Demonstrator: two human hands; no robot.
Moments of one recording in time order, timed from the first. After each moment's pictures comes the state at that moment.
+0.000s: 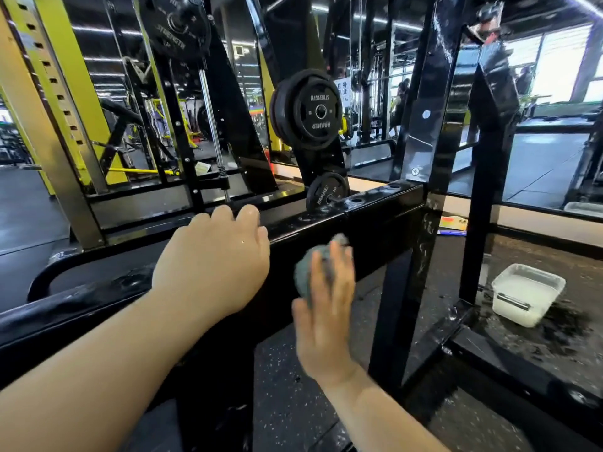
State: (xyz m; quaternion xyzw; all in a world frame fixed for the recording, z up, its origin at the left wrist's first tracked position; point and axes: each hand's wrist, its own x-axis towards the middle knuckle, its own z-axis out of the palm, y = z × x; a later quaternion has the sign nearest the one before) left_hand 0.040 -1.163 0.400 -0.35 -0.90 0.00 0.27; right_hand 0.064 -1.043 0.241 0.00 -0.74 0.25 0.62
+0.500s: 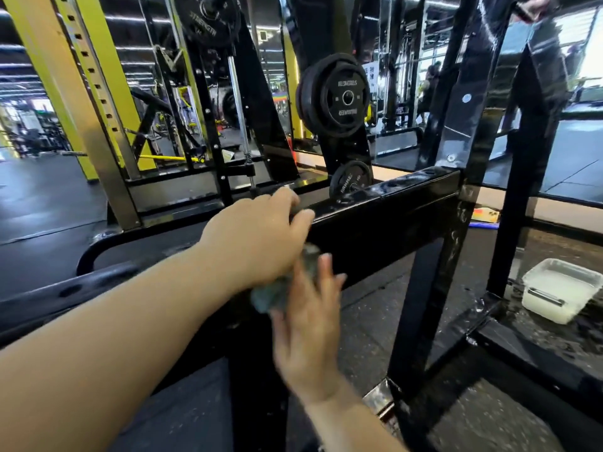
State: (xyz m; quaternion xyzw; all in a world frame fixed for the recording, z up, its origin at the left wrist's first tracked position) left_hand 0.056 -1.174 0.416 -0.36 -0.91 -0.12 0.16; right_hand 0.066 -1.111 0.240 0.02 -0.74 0.21 0.64
